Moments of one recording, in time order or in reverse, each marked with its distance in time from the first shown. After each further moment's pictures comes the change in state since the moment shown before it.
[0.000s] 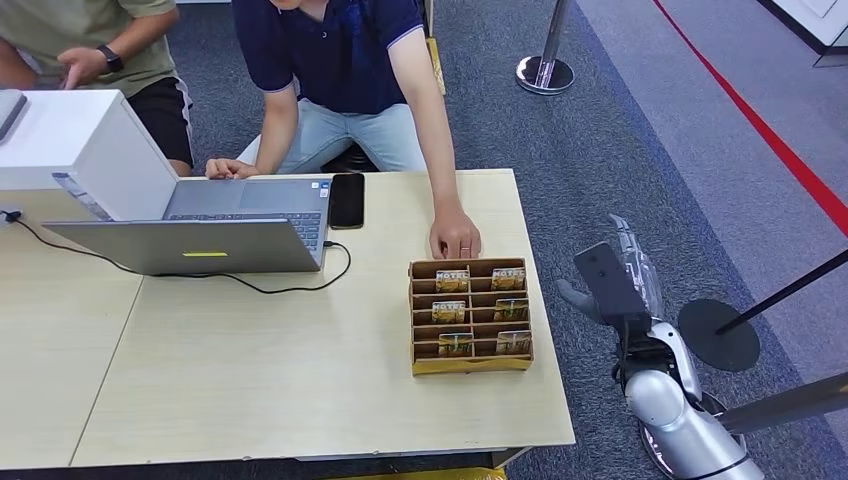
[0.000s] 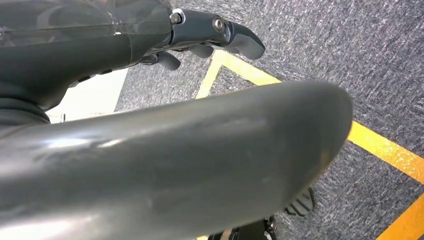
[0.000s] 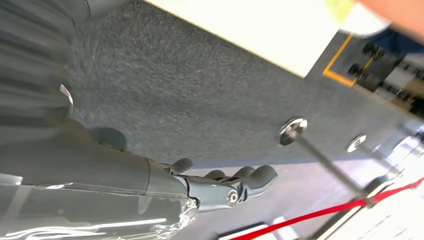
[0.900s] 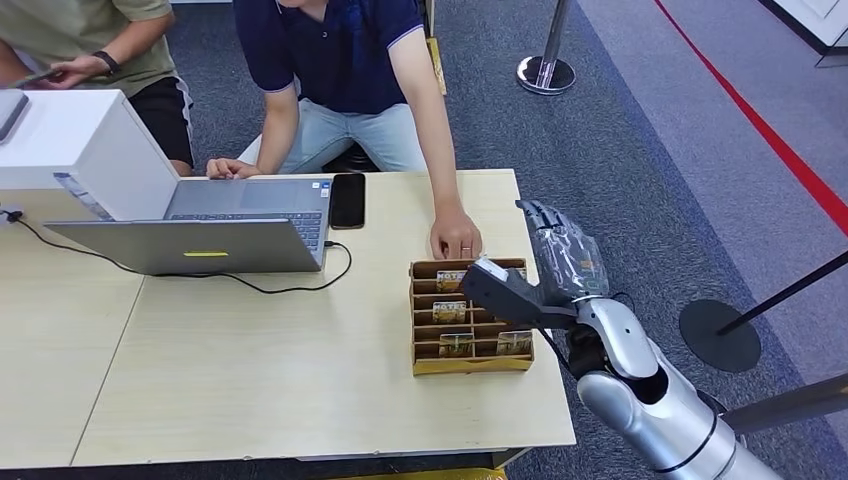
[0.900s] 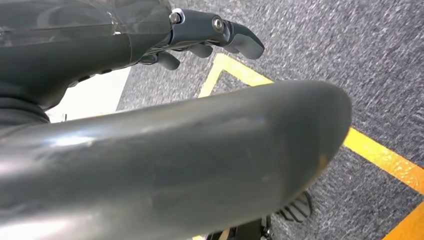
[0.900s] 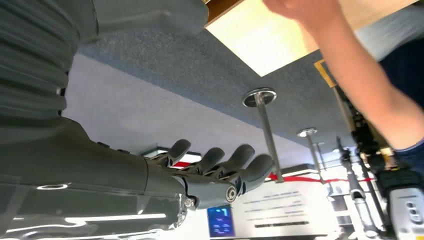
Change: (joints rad) left arm 0.000 0.007 -0.028 0.000 -0.015 -0.016 0.025; right arm -0.129 0.056 0.100 0.155 0.168 0.123 -0.002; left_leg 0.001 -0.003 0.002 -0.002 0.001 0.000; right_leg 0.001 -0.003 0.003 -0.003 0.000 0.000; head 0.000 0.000
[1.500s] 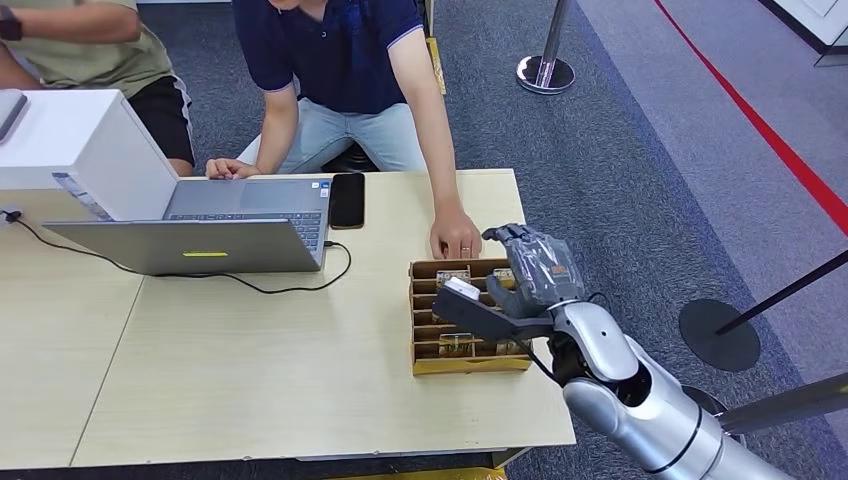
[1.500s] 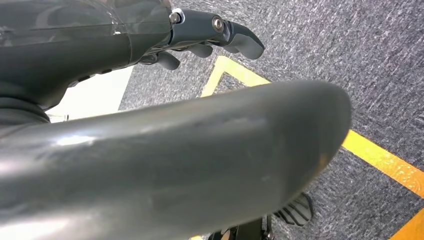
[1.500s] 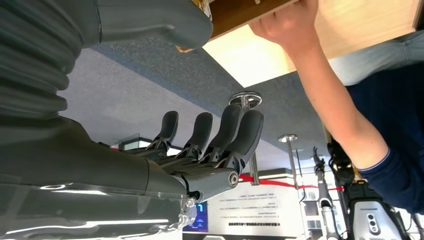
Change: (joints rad) left arm 0.000 0.000 -0.005 0.000 0.004 0.000 0.005; right arm -0.021 0.005 0.037 0.059 -0.009 0.050 -0.009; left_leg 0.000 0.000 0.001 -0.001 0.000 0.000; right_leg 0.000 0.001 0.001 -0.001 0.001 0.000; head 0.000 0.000
